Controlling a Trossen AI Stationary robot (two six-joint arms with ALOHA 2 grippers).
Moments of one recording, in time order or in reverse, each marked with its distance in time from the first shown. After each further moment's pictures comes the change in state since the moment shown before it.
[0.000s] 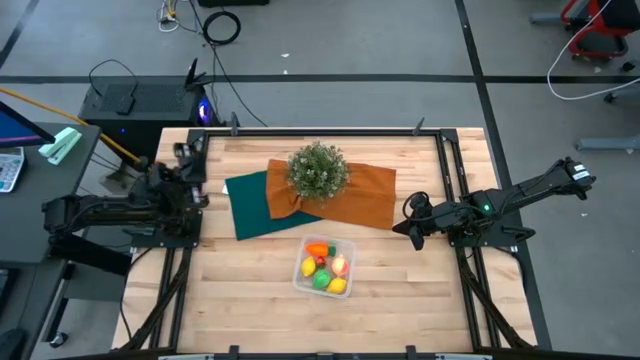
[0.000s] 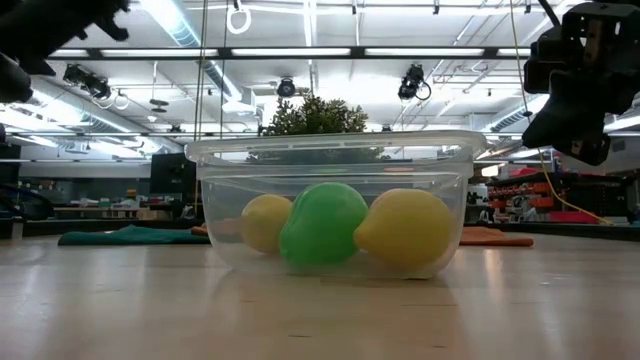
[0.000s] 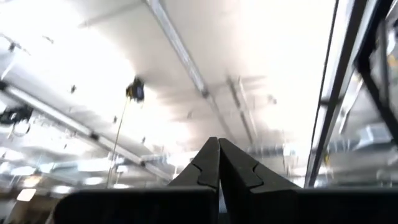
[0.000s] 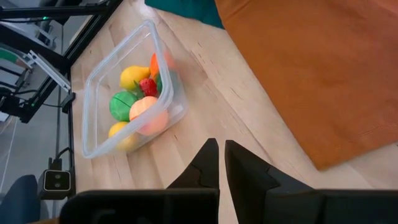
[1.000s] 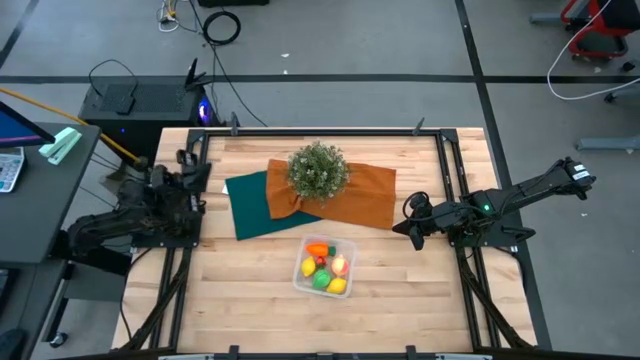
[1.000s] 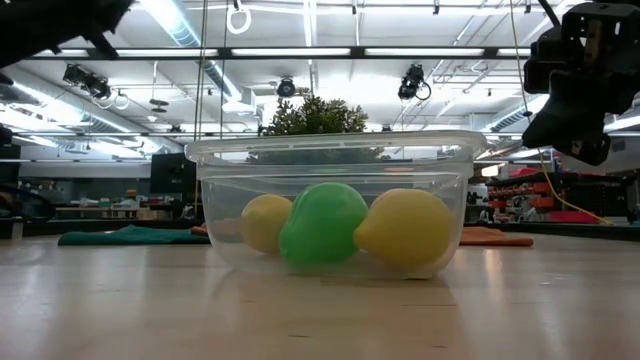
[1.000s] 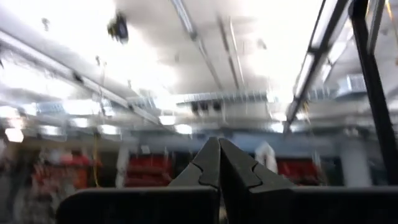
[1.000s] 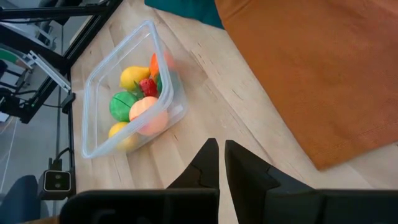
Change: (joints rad) left arm 0.000 -0.625 0.000 -0.880 0.041 -0.072; right arm 0.000 0.000 0.000 0.000 0.001 0.002
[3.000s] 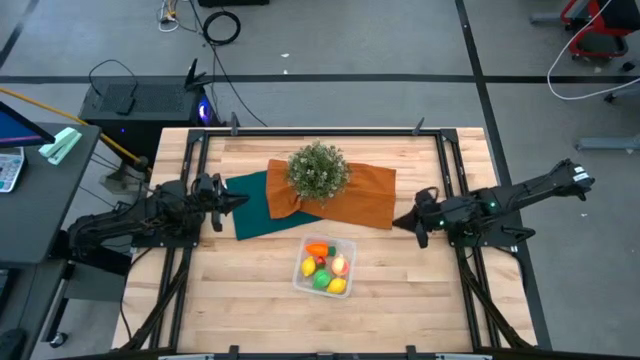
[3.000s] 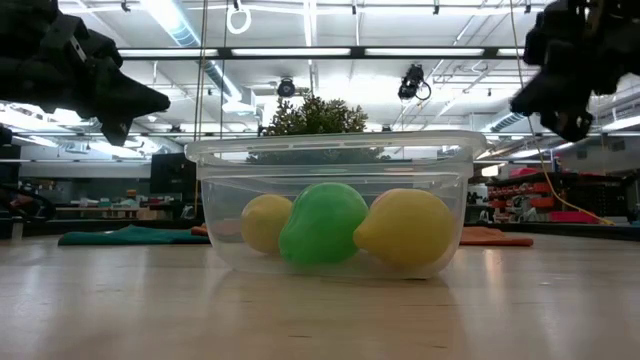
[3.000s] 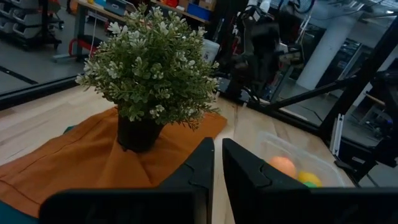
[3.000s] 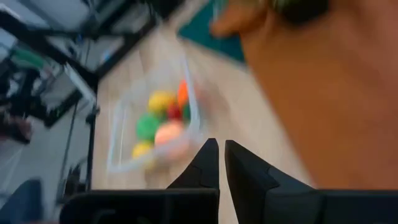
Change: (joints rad) left arm 0.000 0.005 0.002 -0.774 0.149 -0.348; right arm -0.001 -0.062 0.025 0.034 0.019 -0.118
